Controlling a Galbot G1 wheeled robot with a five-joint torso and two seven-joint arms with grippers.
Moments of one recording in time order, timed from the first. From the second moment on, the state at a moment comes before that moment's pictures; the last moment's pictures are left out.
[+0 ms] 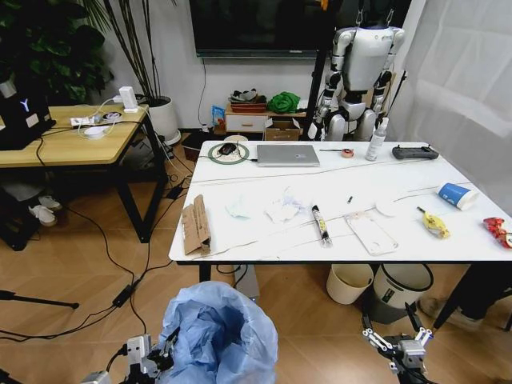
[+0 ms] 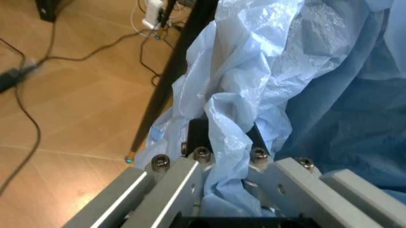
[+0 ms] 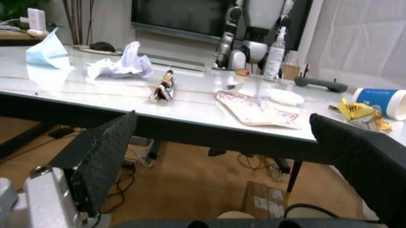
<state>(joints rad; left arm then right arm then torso) 2.01 -1.18 -0.59 -2.20 -0.70 0.19 -0.06 -1.80 1.61 0.84 1.81 0.05 0.60 -0.29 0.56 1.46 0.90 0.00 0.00</state>
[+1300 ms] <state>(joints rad) 2.15 -1.27 -0.87 -2.25 -0.70 0.20 -0.08 -1.35 1.48 0.14 1.92 0.32 -0.03 0.12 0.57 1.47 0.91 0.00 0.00</state>
